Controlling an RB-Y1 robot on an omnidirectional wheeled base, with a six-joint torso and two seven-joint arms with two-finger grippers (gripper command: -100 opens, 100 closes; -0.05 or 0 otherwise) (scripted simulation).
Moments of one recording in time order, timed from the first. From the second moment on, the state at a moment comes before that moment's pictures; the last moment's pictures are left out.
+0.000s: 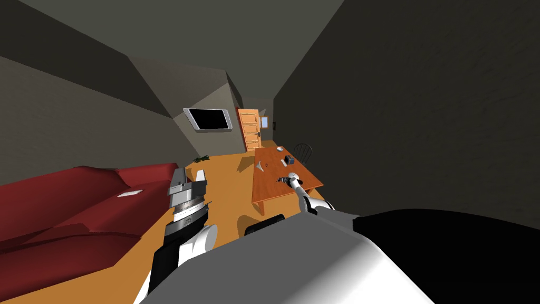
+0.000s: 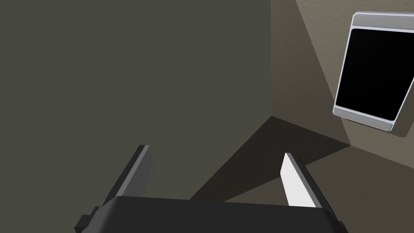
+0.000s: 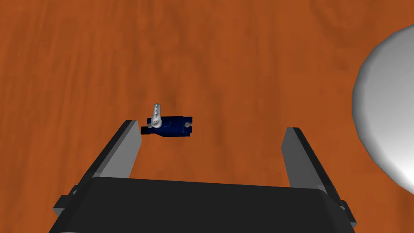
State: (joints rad) left arm 0.49 -0.03 -0.02 -2.25 0.06 -0.52 -0.13; right arm -0.43 -0.13 -0.55 -0.61 -0.94 0.38 -0.52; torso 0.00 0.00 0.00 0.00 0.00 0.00
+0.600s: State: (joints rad) left arm 0.49 -0.03 -0.02 -2.25 0.06 -0.52 -0.13; right arm -0.48 -0.13 -0.56 -0.50 -1.00 0.39 -0.56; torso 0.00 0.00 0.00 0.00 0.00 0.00
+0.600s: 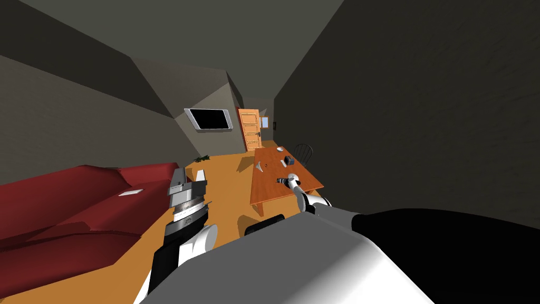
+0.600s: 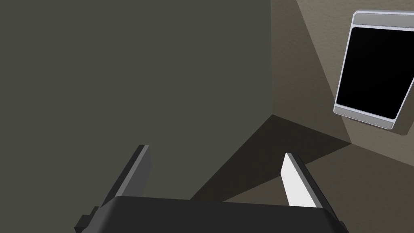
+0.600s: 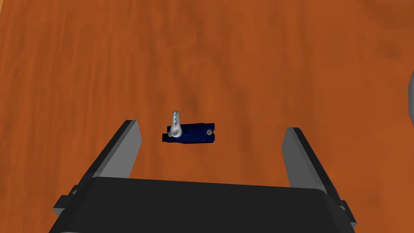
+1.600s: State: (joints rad) left arm 0.49 -0.03 -0.02 -2.25 0.06 -0.52 -0.13; right arm -0.47 -0.08 -0.50 -0.47 -1.02 0.39 -0.69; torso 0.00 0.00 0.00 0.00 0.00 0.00
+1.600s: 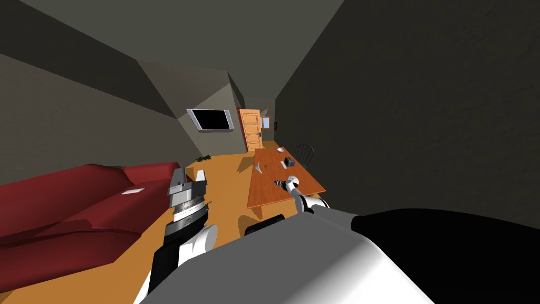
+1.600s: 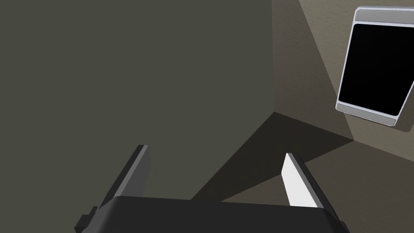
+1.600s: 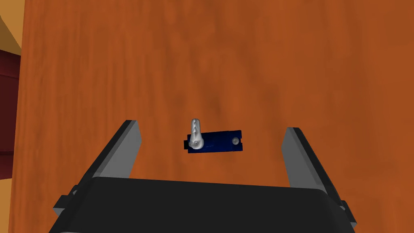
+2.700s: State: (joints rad) left arm 0.49 -0.03 -0.02 -2.25 0.06 -0.52 -0.13; right arm -0.44 -0.06 -0.46 -0.51 -1.02 0.36 -0.73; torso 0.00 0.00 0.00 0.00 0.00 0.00
